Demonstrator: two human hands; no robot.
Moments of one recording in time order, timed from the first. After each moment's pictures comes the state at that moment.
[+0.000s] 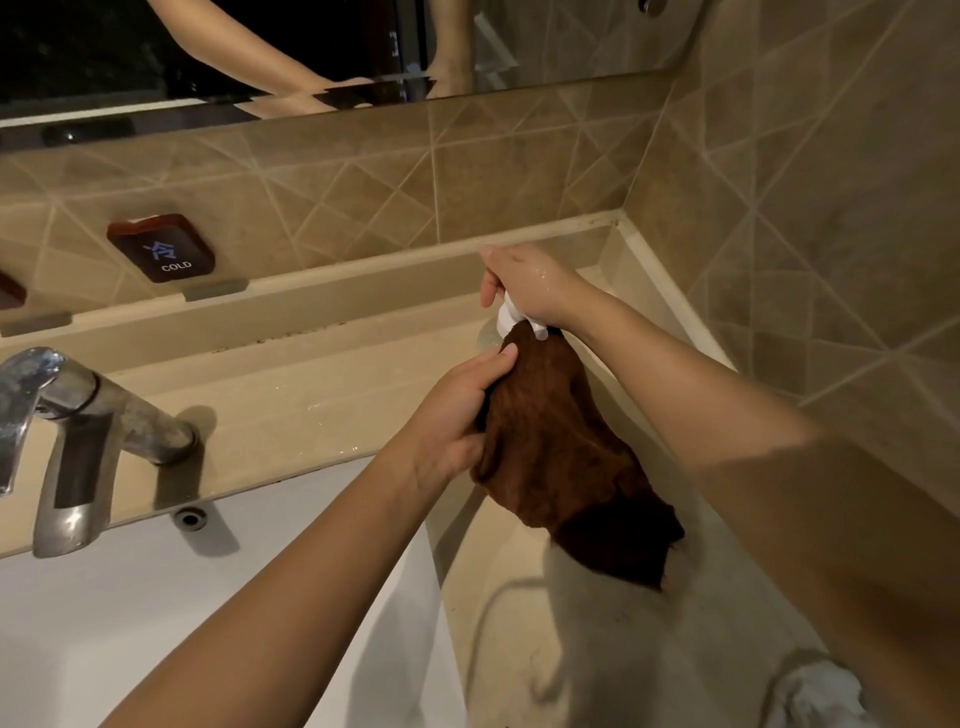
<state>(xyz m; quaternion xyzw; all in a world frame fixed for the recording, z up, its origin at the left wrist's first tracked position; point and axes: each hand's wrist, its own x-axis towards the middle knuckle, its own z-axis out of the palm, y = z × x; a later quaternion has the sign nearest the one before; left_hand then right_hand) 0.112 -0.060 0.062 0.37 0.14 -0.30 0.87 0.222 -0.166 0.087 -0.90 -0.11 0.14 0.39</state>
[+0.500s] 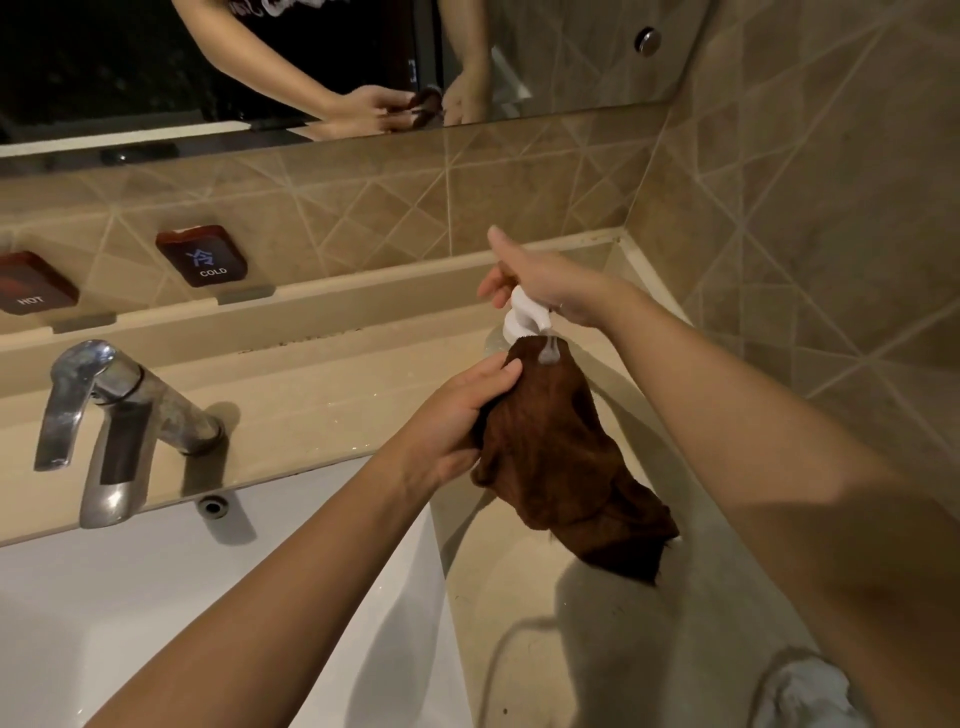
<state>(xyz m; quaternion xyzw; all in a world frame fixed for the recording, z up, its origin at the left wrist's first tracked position) 0.088 -0.051 0.081 0.43 0.07 -0.27 0.86 0.216 -0.166 0.114 -0.87 -0.06 0.26 0.41</state>
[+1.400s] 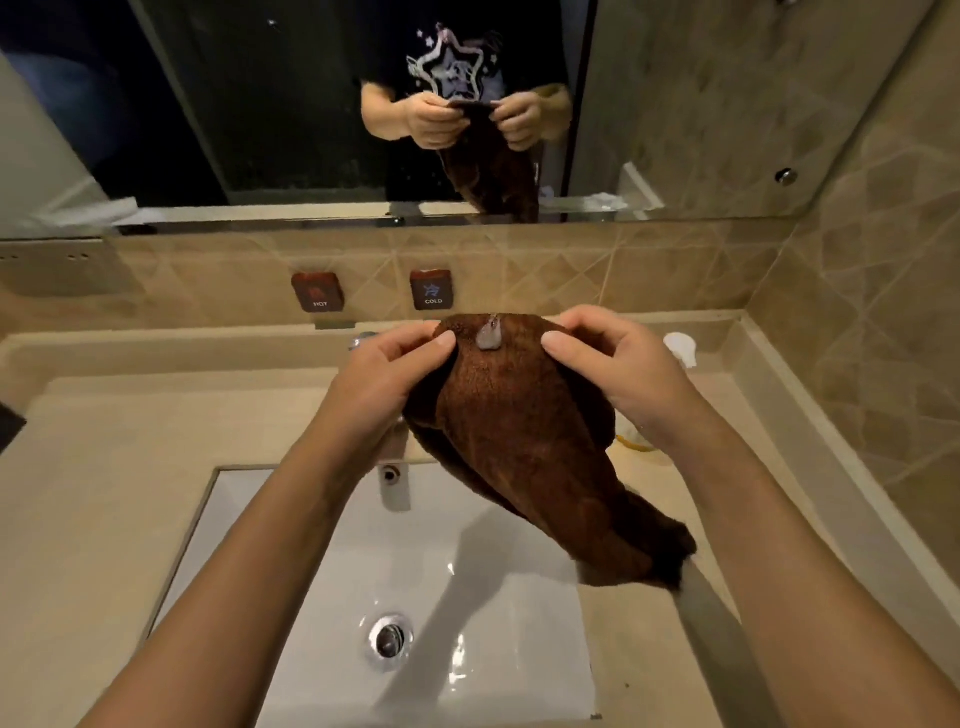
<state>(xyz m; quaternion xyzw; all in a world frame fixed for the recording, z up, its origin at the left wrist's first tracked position) -0.038 0.122 0.204 0.71 0.05 0.06 0.70 0.027 -0.075 0.206 -0.77 -0.23 0.08 0.59</state>
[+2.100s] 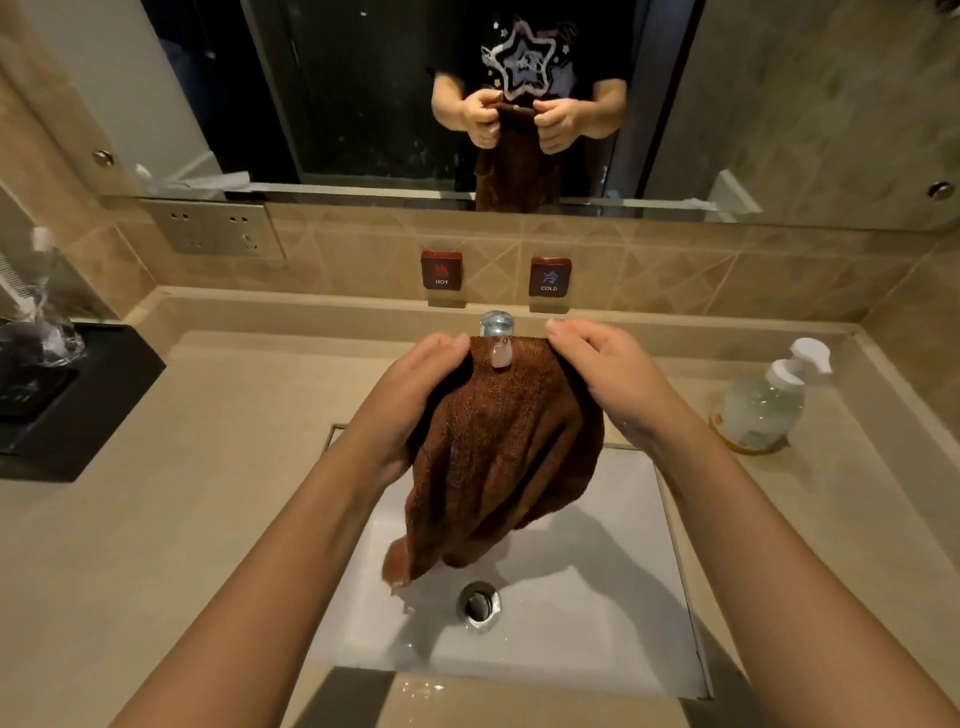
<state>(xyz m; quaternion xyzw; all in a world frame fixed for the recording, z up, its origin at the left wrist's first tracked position) -0.111 0.223 0.187 0.61 0.12 0.03 0.79 -0.023 0.057 0.197 -0.76 -0.22 0.17 0.58</state>
